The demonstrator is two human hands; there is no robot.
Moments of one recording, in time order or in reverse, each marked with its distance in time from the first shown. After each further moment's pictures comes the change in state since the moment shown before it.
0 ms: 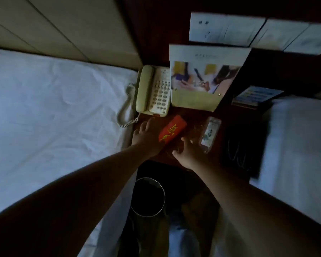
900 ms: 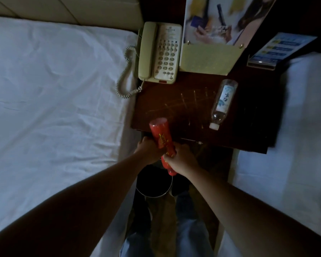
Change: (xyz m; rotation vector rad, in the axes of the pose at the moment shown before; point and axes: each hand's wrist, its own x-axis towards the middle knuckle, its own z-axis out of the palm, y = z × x) left_hand -0.041 -0.073 0.139 -0.328 -0.292 -0.200; right_hand -0.033 0.002 0.149 0.210 -0.073 0.036
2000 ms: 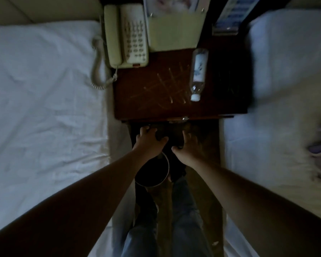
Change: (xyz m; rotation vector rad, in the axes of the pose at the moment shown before) left_hand -0.032 0.006 0.037 0.130 -0.036 0.143; right_hand -0.021 0.074 0.039 0.057 0.137 0.225
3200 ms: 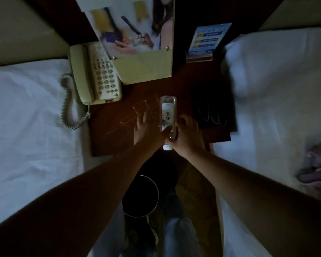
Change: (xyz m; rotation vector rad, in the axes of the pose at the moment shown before) left_hand 0.097 0.134 -0.041 0.123 0.343 0.230; right_hand 0.081 -0.015 -0.135 -0.157 0.440 -0.330
